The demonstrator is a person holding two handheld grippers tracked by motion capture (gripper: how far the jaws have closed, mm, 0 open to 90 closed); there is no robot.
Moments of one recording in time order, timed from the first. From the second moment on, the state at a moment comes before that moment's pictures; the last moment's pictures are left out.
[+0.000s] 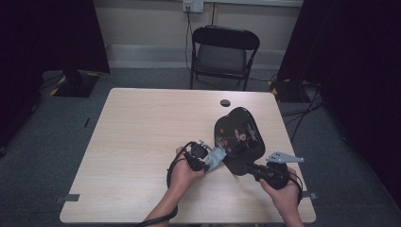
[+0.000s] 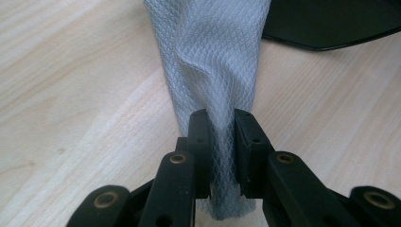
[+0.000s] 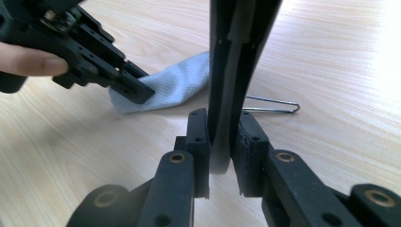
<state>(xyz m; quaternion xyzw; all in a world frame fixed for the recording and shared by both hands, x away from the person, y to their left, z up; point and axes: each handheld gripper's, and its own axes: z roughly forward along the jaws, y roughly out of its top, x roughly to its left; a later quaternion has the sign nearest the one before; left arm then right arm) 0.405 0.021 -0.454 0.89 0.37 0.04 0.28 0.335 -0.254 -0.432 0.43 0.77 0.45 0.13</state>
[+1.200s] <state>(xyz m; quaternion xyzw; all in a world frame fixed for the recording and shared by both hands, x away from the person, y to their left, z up) 0.425 0.012 -0.328 0.87 0.32 0.10 0.36 0.336 -0.254 -0.433 0.43 0.77 0.45 0.13</state>
